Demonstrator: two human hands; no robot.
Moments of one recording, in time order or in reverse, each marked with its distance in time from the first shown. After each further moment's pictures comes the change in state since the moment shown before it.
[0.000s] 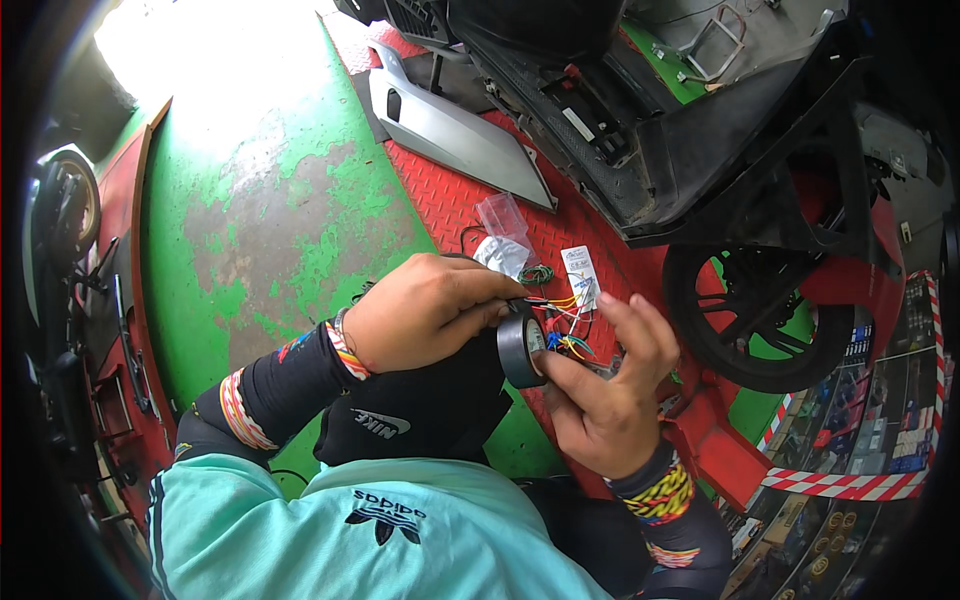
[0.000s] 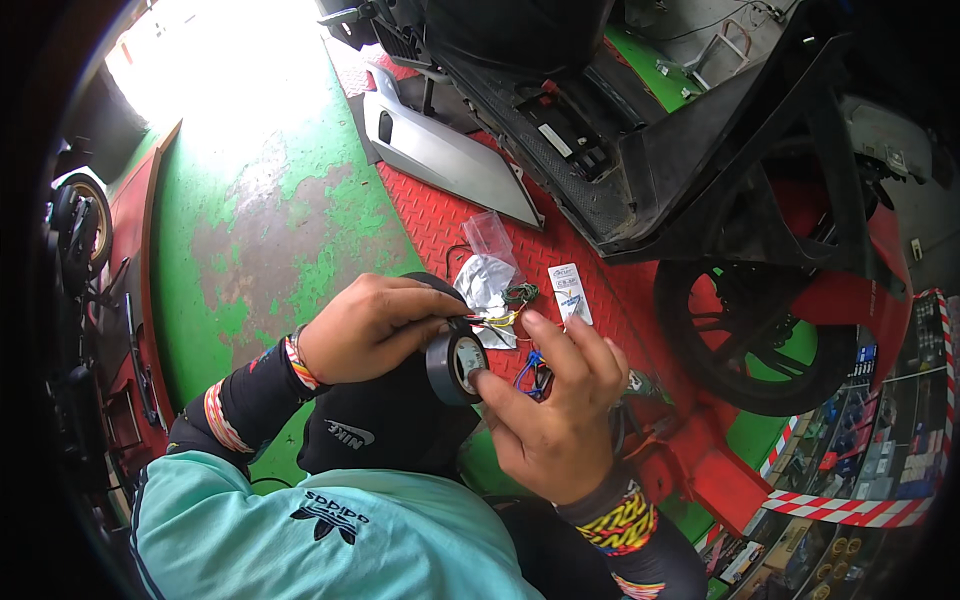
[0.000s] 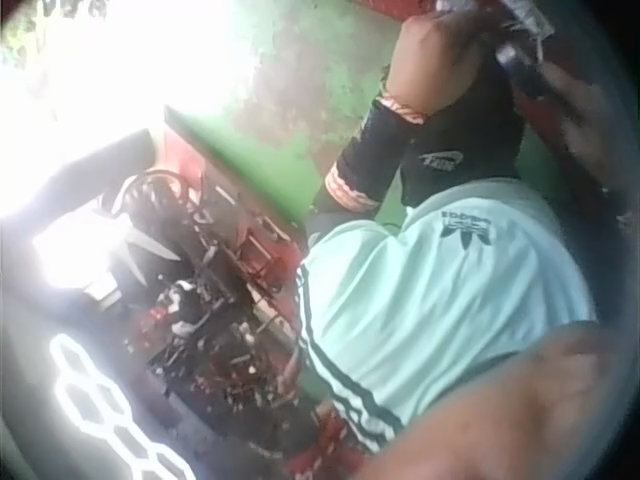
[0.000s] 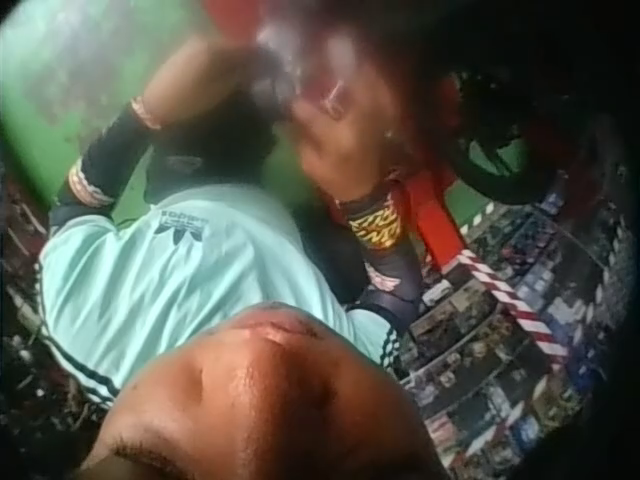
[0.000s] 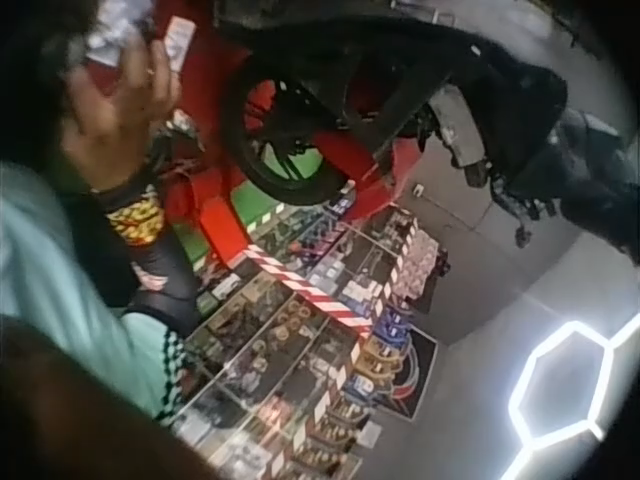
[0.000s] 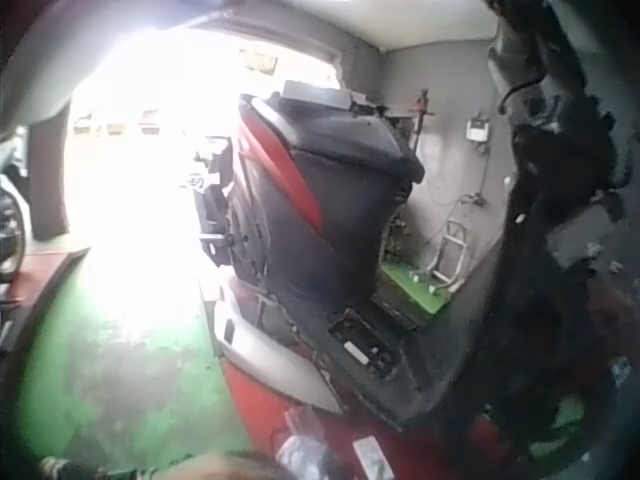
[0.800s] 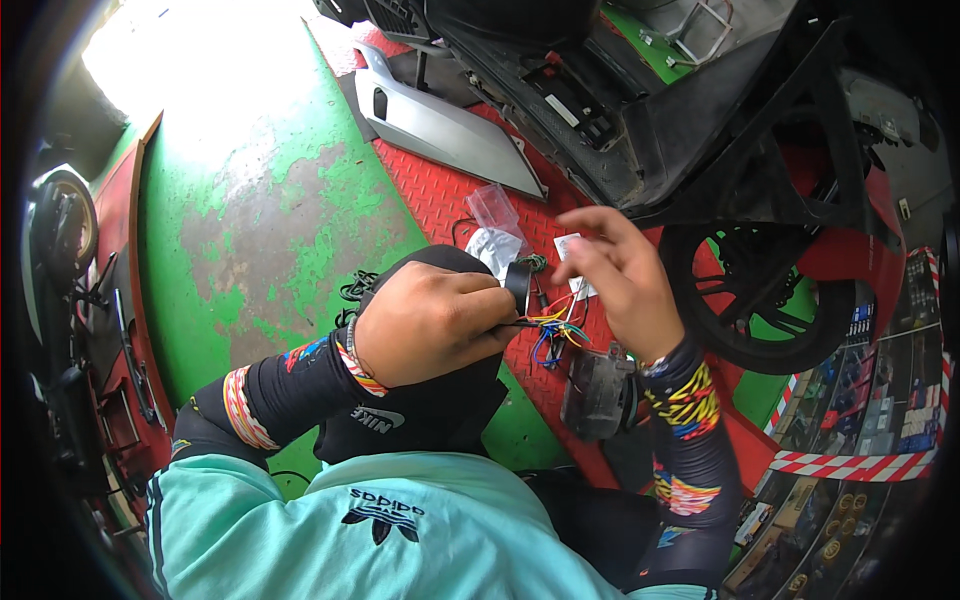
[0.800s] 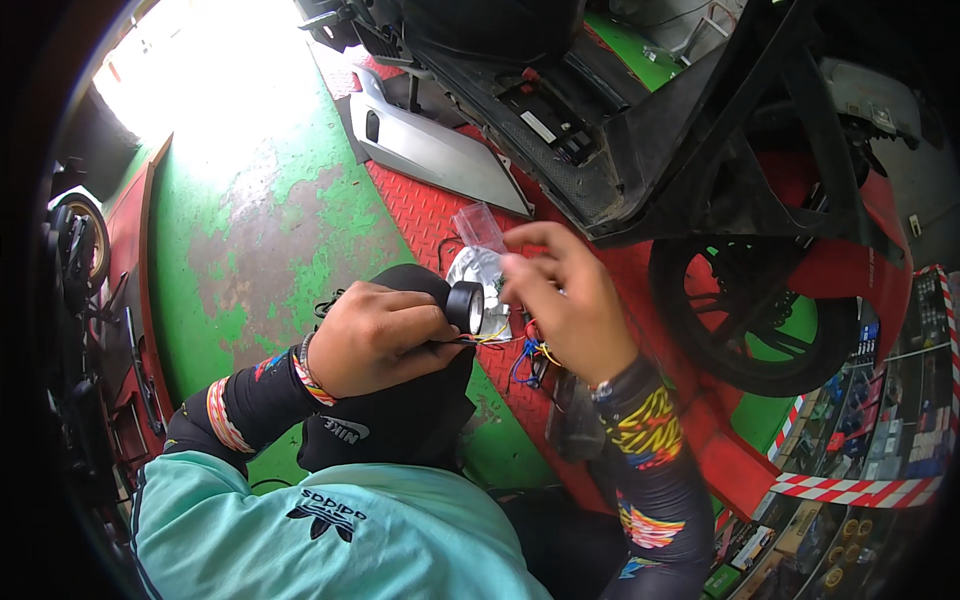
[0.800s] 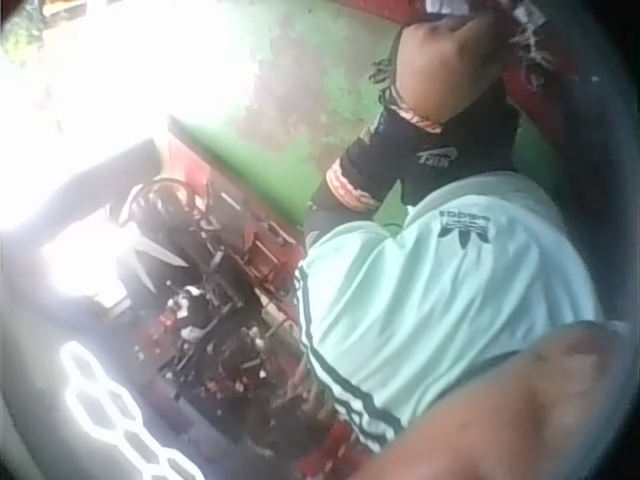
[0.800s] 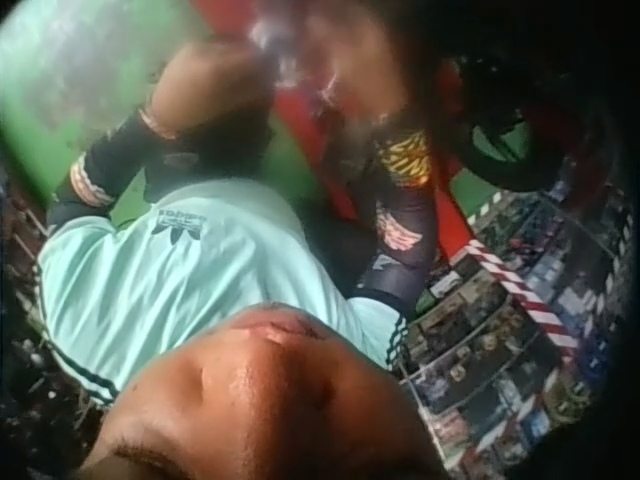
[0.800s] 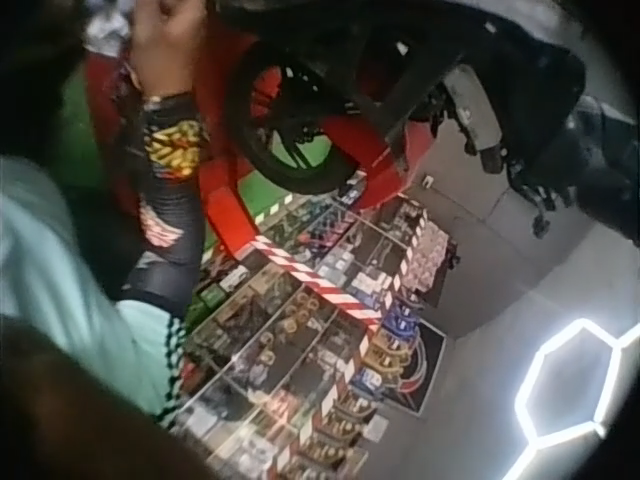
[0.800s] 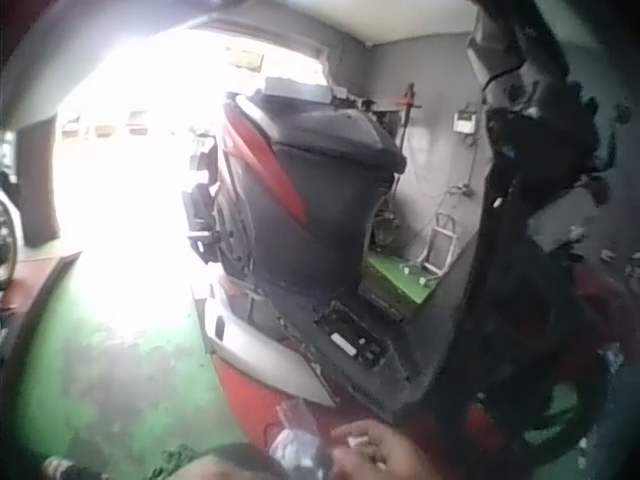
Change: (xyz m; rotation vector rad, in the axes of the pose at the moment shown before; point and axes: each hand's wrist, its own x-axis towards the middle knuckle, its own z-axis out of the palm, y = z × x) left_hand 0.003 0.015 0.023 0.196 0.111 0.238; right_hand 0.059 0.059 0.018 1.069 -0.009 0.629
